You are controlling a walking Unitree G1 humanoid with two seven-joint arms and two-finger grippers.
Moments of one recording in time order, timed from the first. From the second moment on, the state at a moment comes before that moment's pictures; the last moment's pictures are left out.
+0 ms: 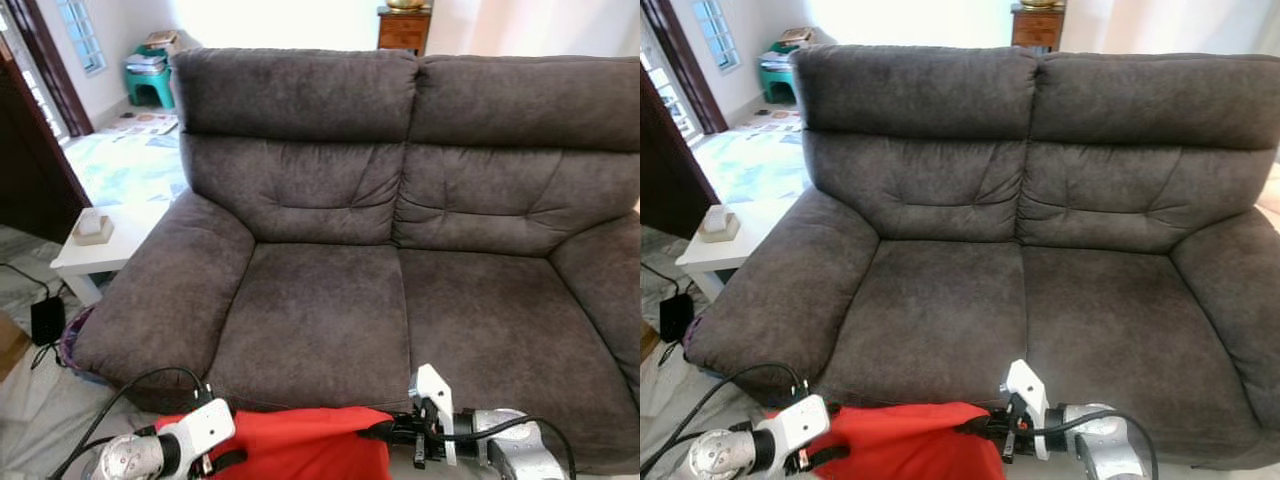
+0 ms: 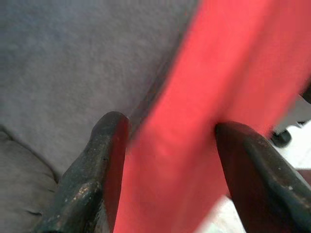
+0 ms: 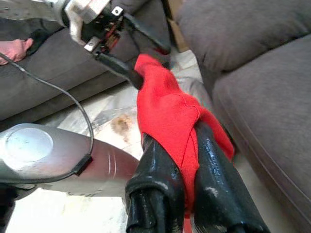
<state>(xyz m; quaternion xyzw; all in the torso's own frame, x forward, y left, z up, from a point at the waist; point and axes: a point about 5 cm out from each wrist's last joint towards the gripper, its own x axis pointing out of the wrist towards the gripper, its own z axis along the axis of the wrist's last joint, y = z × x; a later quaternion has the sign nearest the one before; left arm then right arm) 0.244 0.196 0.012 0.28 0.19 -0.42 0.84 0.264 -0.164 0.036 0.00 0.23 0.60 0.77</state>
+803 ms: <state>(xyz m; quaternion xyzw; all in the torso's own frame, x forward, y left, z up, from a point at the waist) 0.230 0.195 -0.008 0.28 0.22 -0.46 0.81 0.263 -0.163 0.072 0.00 0.20 0.62 0.76</state>
